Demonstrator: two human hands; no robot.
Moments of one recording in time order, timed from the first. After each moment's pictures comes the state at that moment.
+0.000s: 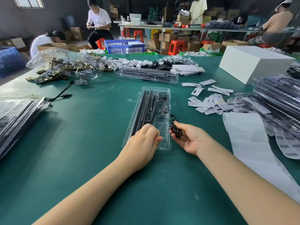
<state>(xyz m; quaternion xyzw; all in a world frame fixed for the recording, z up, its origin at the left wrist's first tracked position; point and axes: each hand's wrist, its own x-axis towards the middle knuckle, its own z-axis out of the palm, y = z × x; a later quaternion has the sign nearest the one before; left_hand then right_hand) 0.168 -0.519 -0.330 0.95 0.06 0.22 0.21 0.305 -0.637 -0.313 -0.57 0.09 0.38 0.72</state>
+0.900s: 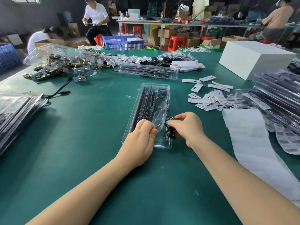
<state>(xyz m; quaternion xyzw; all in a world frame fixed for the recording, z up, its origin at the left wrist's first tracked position) 0.166 -0.520 -0.333 0.92 0.09 0.25 0.29 0.301 -0.622 -0.315 -0.83 -0.07 0.11 0.54</state>
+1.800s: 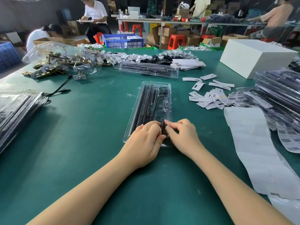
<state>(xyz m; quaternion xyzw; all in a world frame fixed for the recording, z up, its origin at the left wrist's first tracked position) 0.167 -0.519 -0.335 0.96 0.02 0.22 0.19 0.284 -0.637 -0.343 -0.90 -0.29 0.03 0.34</state>
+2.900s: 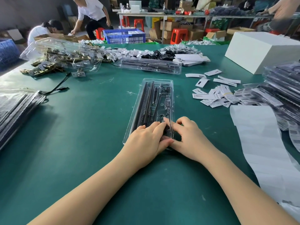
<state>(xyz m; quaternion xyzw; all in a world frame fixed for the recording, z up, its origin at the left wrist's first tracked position) 0.178 -0.520 -0.329 0.99 0.05 0.11 0.05 0.296 -0.654 -0.342 -0.88 -0.43 0.04 0.21</state>
